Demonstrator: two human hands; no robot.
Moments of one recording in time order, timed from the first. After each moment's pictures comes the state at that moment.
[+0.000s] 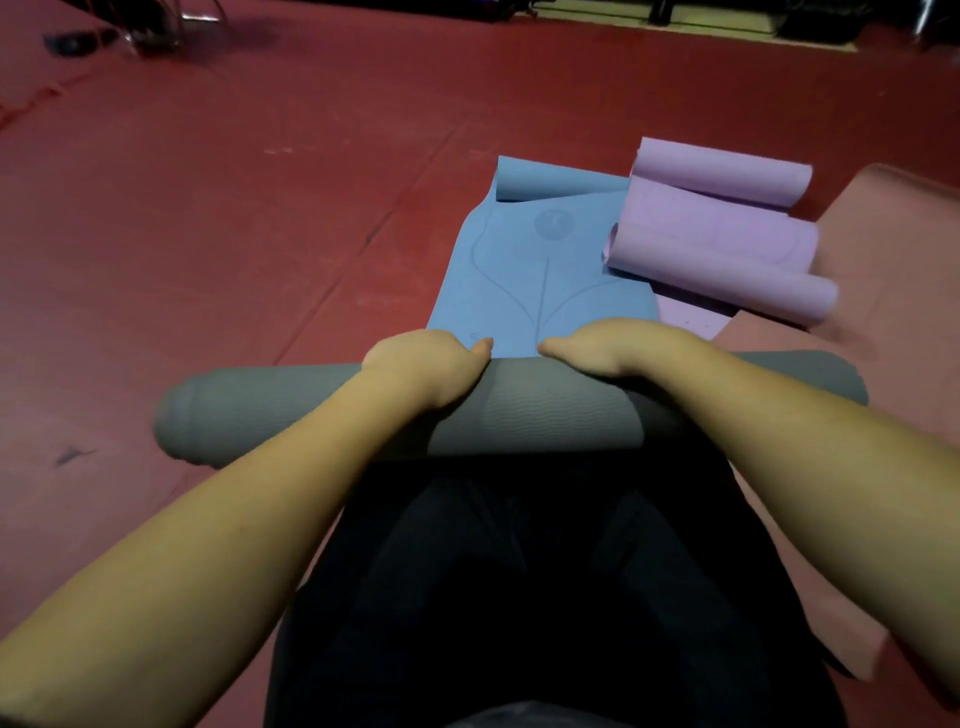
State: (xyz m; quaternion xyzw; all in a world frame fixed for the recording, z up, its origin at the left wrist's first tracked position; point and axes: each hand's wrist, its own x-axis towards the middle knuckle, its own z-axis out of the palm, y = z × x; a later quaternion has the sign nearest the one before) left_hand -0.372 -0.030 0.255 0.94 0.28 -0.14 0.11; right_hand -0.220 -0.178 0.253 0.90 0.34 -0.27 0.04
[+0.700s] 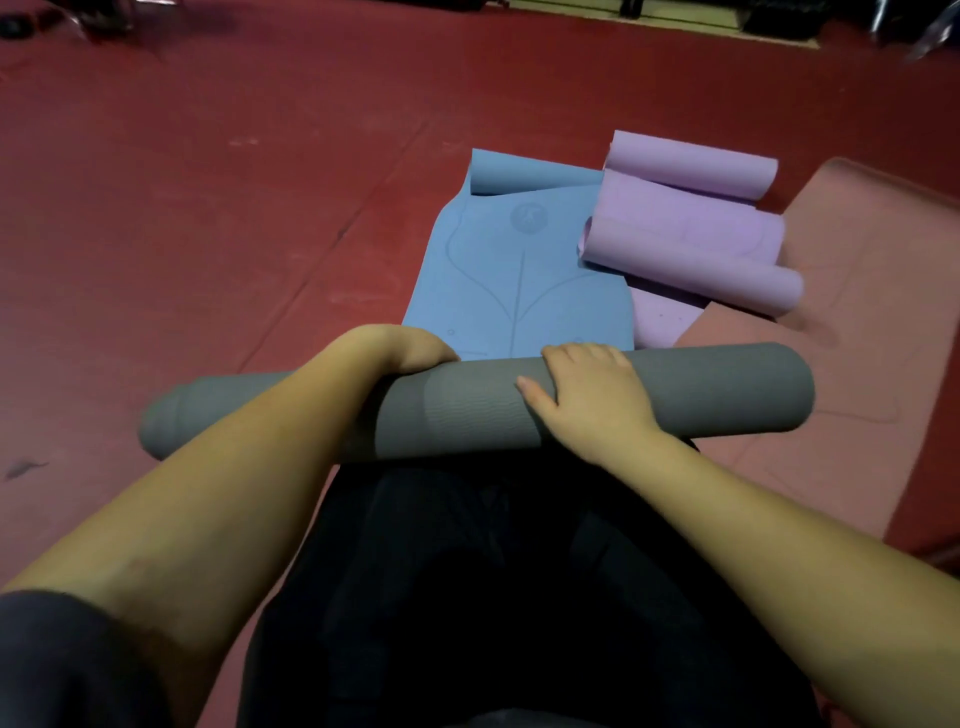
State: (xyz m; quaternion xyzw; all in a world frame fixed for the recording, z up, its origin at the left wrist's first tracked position) left_hand -0.339 -0.004 0.244 0.83 0.30 -0.29 0.36; right_hand -0.271 -0.225 0.203 0.91 0.41 0.04 -0.02
